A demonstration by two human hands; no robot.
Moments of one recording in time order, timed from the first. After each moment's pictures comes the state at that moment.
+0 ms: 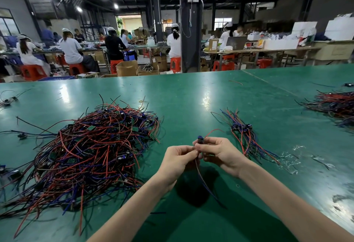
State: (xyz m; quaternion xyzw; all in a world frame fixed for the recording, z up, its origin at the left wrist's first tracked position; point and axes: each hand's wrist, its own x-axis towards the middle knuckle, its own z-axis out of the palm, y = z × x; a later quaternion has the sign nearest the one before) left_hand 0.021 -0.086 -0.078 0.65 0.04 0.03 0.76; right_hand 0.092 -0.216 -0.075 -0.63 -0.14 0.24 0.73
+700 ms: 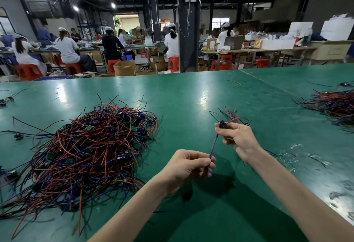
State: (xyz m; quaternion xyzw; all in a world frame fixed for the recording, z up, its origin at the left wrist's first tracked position) left_hand 0.014 -0.093 -0.075 0.64 -0.01 -0.09 0.77; right_hand 0.126 -0.247 -0.063 -0.63 -0.08 0.06 0.77
